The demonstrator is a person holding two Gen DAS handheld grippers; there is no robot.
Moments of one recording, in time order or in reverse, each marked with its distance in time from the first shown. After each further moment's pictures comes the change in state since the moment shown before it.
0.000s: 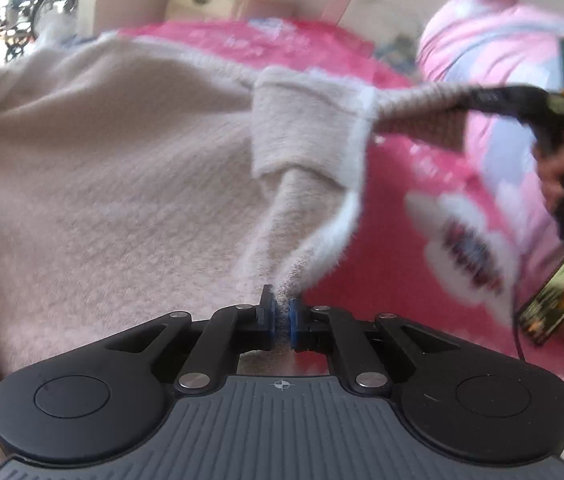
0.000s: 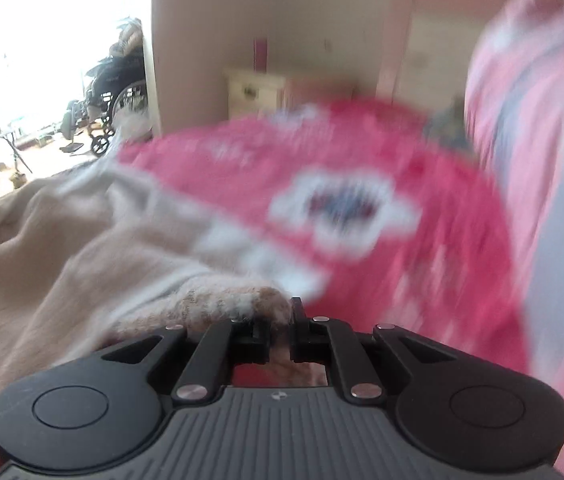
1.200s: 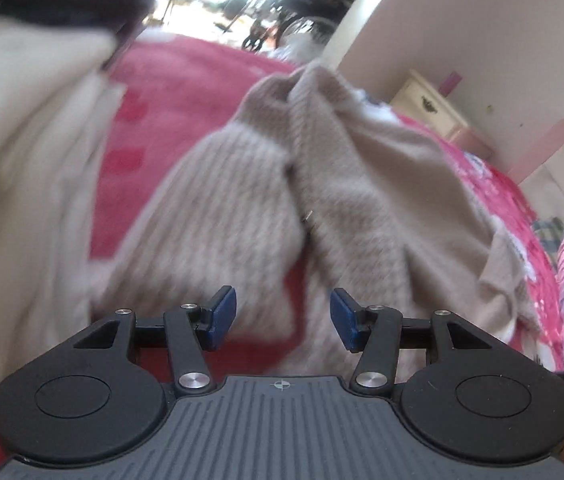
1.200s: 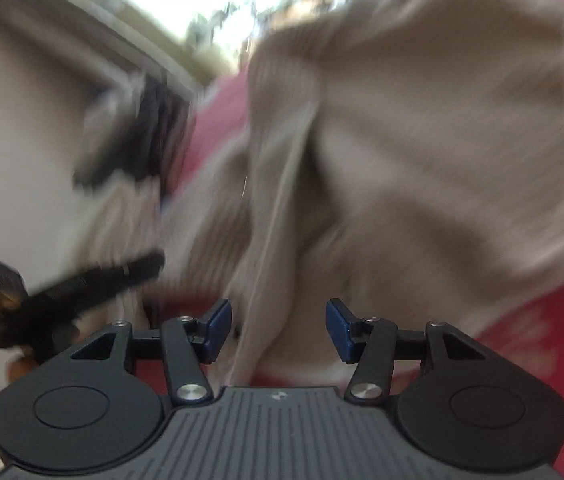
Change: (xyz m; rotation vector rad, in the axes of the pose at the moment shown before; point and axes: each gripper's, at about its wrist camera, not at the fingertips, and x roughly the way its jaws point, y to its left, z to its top) left arm -0.215 0.155 -0.145 -0.578 -0.221 0.359; right arm -0.094 0.247 -0.141 0.030 0.595 0.925
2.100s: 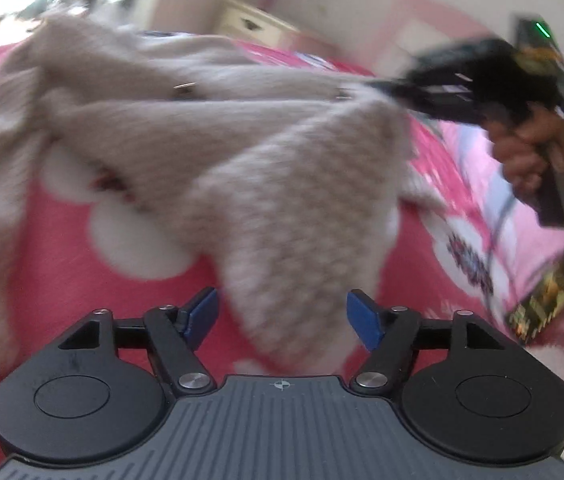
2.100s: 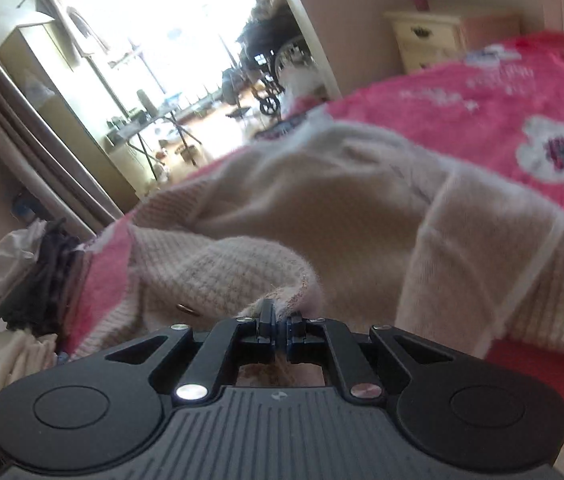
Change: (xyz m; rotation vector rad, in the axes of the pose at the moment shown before) left arm 0.096 -0.154 -0.053 0.475 0.139 -0.324; right arm -0.122 -0.091 0.125 0.029 -0.377 -0.263
